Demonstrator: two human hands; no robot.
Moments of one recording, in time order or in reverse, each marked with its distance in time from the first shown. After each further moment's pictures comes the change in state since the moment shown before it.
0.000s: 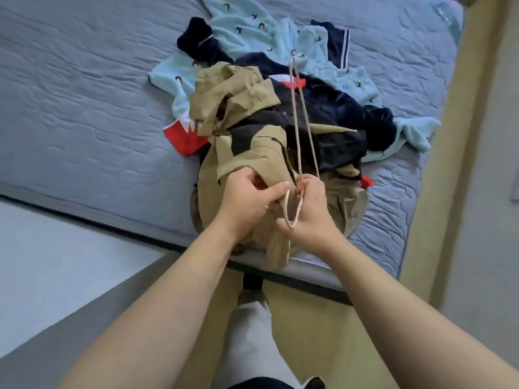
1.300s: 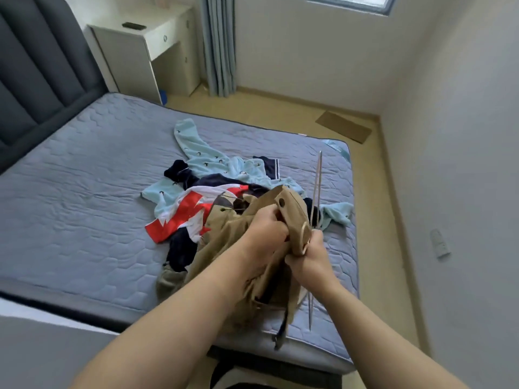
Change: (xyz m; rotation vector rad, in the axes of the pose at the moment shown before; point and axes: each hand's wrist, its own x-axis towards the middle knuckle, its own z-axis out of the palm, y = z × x) left_hand -0.155 0.105 0.229 0.013 -0.226 0.113; right_hand -0.177 0.049 -0.174 0.246 0.314 0.014
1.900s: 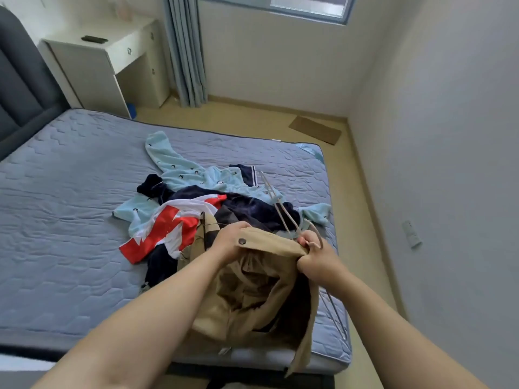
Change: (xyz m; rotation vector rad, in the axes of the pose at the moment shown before) left_hand 0.066 -0.052 -0.052 0.773 -0.083 -0.002; right_hand 0.012 -0.004 -0.061 -0.161 -0.101 0.039
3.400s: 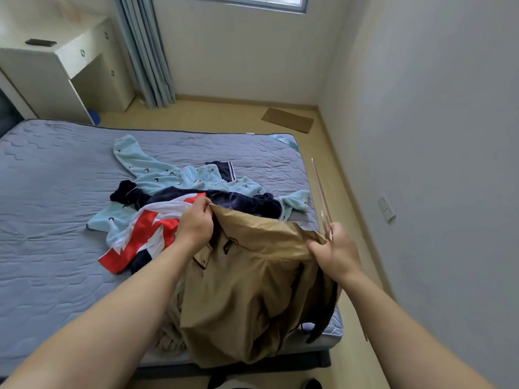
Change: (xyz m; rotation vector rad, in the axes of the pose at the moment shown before) left_hand 0.005 -0.010 -0.022 0.046 0.371 0.073; right_hand -0.036 0.056 -0.024 -0.064 0.499 0.125
